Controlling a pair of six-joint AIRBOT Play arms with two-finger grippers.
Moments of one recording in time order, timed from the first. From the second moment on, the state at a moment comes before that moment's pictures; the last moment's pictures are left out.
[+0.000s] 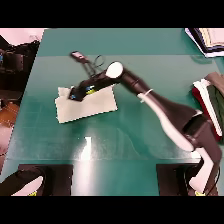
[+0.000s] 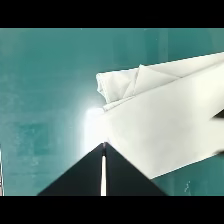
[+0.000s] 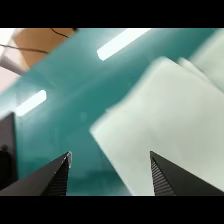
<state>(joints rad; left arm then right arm) -0.18 -1.06 1.62 1.70 -1.44 -1.62 0.65 -1.90 1.91 -0.69 1.05 1.10</state>
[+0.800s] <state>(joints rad) -0.18 -1.07 1.51 1.65 -1.38 -1.62 0.28 -1.88 1.49 -0.62 1.17 1.22</state>
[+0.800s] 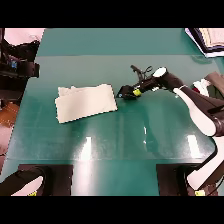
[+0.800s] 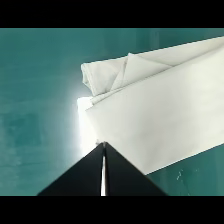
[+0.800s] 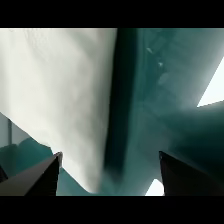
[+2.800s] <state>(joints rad) -0.18 -1.07 1.51 1.55 -1.48 -1.62 -0.65 -1.70 1.96 -0.86 1.14 1.23</state>
